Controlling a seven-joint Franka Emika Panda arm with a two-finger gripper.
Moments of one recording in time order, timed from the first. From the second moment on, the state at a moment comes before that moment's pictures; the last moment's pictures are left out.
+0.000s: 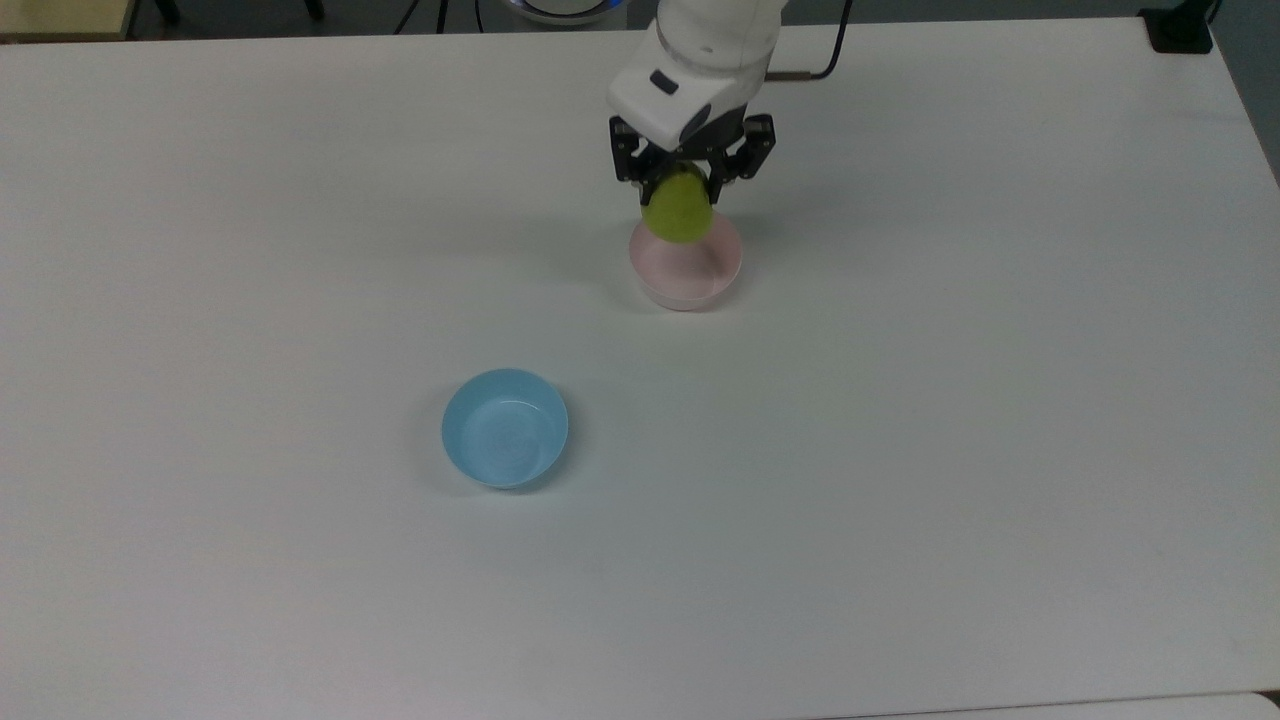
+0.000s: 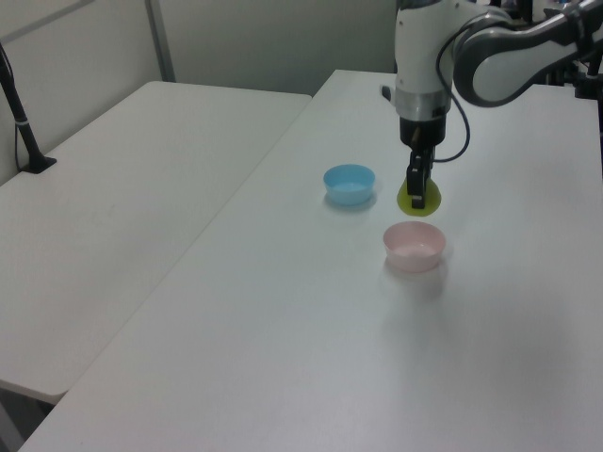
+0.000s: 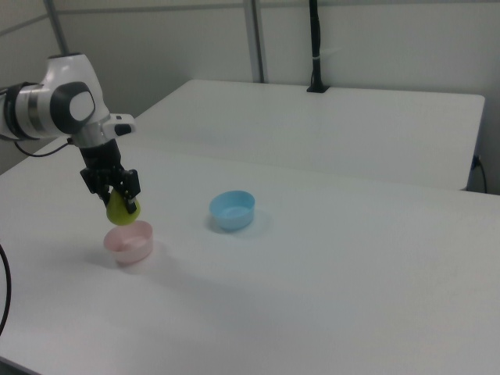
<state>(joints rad) 0.30 0.14 0.00 -1.89 -0.08 1.98 0.22</state>
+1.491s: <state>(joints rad) 0.28 0.21 0.01 -1.88 -0.08 2.03 0.20</state>
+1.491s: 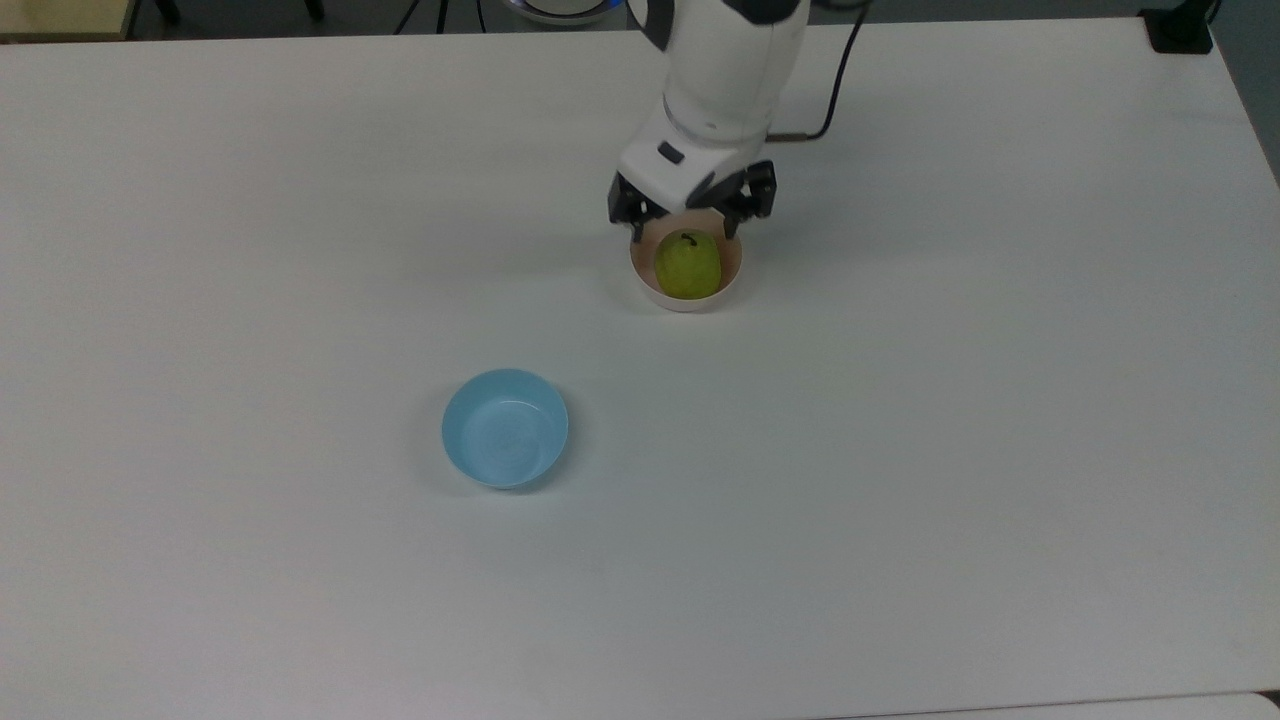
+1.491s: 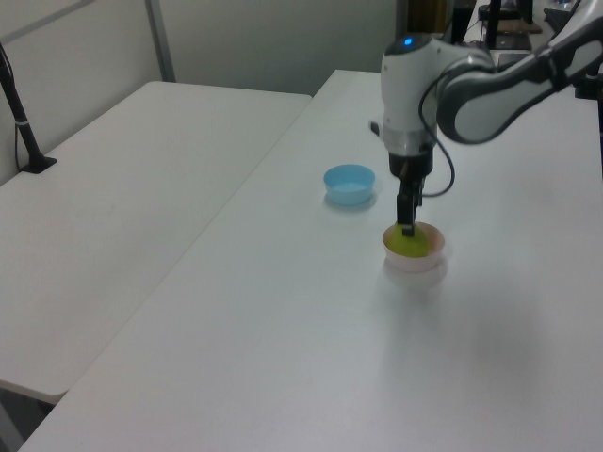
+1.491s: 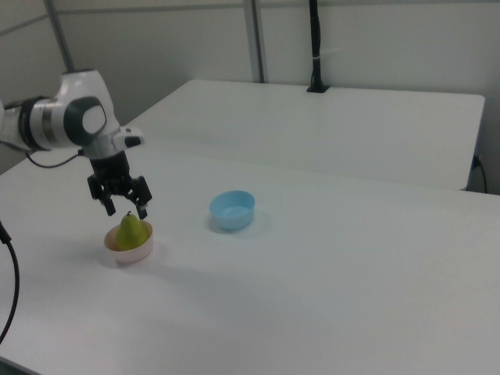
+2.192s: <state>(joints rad) 0.04 0.03 -0.01 -1.63 -0.08 1.66 0.03</state>
